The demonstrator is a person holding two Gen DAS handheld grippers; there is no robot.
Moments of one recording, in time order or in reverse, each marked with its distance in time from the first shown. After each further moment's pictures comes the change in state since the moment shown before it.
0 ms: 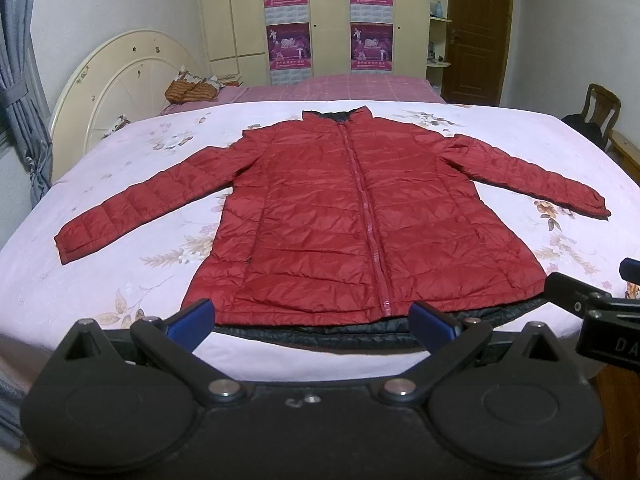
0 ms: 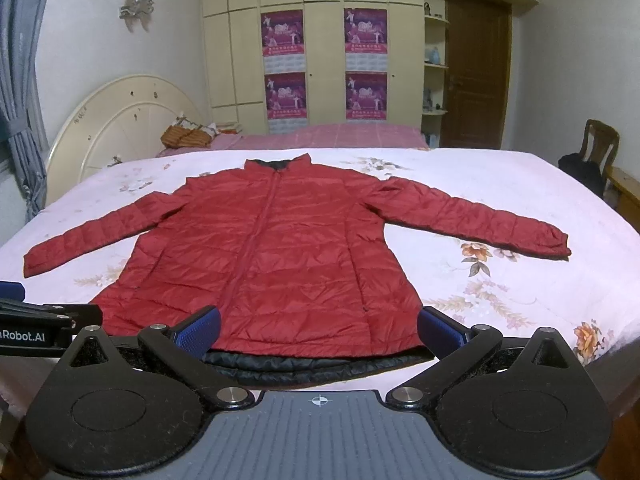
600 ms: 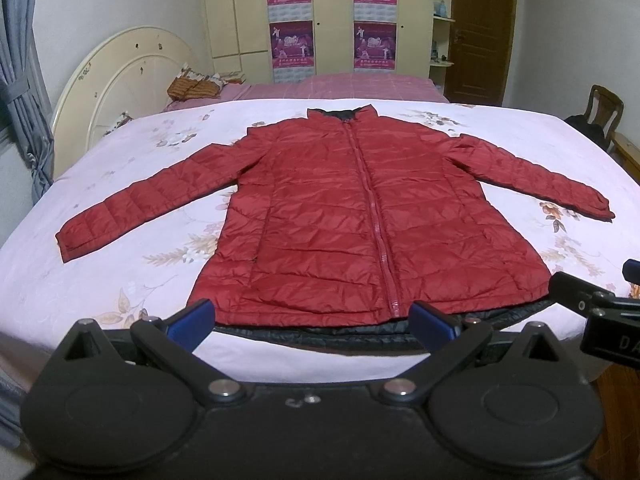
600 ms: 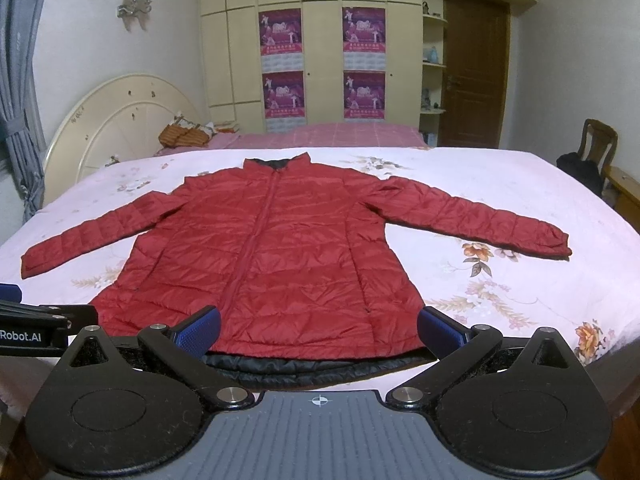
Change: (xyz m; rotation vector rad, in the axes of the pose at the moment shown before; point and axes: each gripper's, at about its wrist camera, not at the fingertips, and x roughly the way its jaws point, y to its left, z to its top) left arm 0.006 0.008 0.002 -0.011 0.008 0.003; right arm 0.002 0.000 0.000 0.000 0.001 0.001
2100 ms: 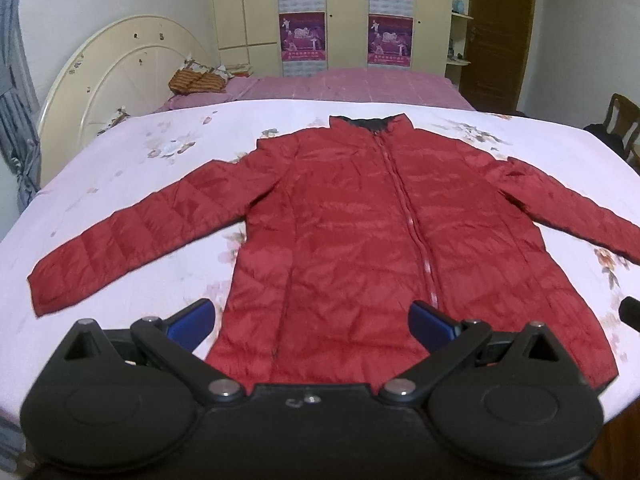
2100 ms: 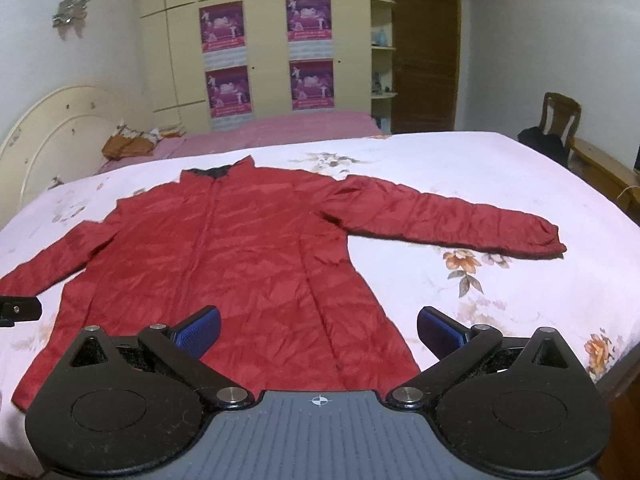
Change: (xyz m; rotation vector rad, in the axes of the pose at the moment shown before) left arm 0.120 0.039 0.089 -0.020 0.026 0.007; right arm 0.104 -0.023 0.054 0.115 0.028 -0.151
